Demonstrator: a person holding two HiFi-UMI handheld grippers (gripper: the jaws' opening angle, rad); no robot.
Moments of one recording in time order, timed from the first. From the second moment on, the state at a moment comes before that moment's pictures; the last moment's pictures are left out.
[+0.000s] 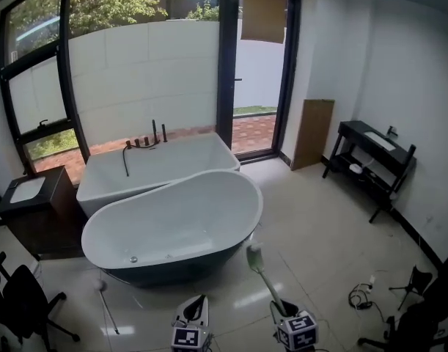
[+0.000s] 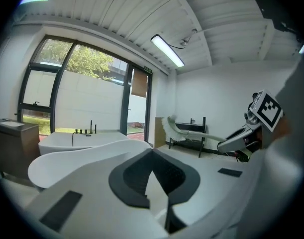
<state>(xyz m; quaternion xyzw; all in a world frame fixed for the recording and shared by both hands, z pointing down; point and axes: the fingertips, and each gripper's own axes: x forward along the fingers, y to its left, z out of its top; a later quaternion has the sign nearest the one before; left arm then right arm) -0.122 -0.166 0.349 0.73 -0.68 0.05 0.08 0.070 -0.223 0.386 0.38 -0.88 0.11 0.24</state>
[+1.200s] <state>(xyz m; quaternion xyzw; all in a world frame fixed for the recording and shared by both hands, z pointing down) 0.297 -0.252 0.308 0.82 -0.57 0.04 0.04 0.472 -0.255 0.312 0.51 -0.85 0.11 0.10</state>
